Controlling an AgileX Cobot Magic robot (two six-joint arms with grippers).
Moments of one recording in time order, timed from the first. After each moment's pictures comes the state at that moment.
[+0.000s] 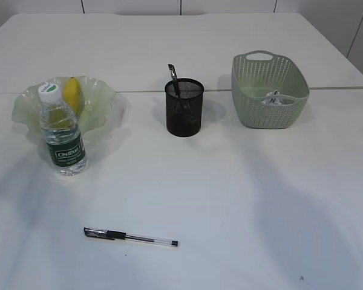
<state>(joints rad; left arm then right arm) 0.55 1.45 -1.10 -1.54 0.82 1.54 0.12 2.02 -2.24 0.68 1.26 -0.80</state>
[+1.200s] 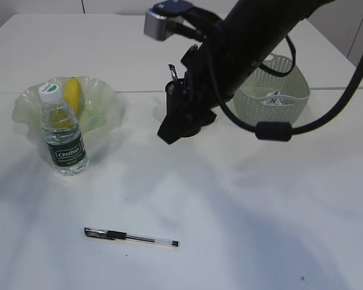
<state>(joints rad) 0.55 1.45 -1.10 -1.39 0.84 1.54 0.47 1.84 -1.62 0.56 1.16 -0.95</state>
